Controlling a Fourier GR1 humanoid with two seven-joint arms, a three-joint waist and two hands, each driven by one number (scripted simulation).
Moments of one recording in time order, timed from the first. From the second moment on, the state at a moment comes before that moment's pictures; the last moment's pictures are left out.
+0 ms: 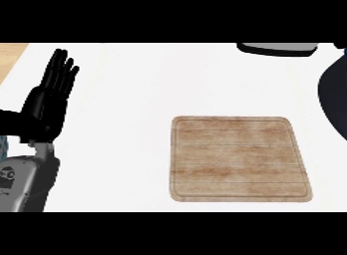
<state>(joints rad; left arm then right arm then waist) -0.32 0.23 0.02 -1.53 0.17 0.12 0.04 -0.95 -0.56 -0.02 -0.74 1.21 -0.40 0.94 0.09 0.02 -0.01</state>
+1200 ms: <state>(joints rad) -0.29 0.22 0.06 -1.52 0.16 0.14 0.03 -0.83 -0.54 -0.19 -0.63 1.42 -0.48 1.03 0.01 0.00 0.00</state>
